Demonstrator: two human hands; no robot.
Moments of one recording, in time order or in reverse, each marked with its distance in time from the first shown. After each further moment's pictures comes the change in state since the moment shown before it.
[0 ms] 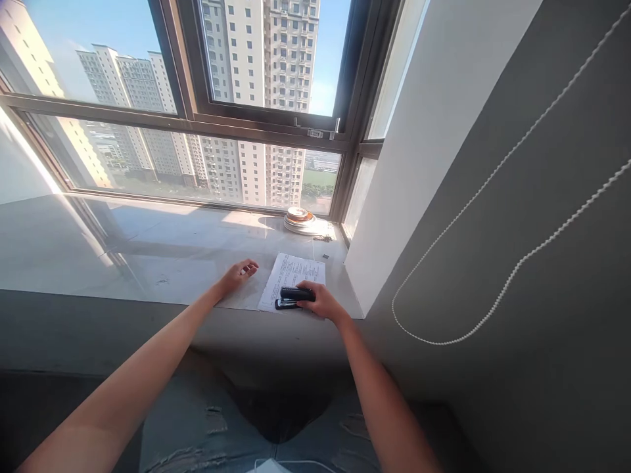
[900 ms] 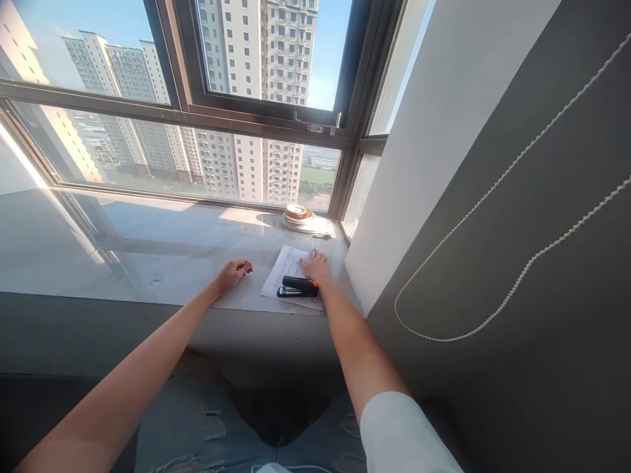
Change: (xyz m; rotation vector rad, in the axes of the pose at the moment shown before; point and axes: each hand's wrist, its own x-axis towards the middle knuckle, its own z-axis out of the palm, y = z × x) left_hand 0.001 -0.002 -0.002 -0.128 0.052 -0.108; right_hand 0.128 0.071 -0.016 -0.803 0.169 0.634
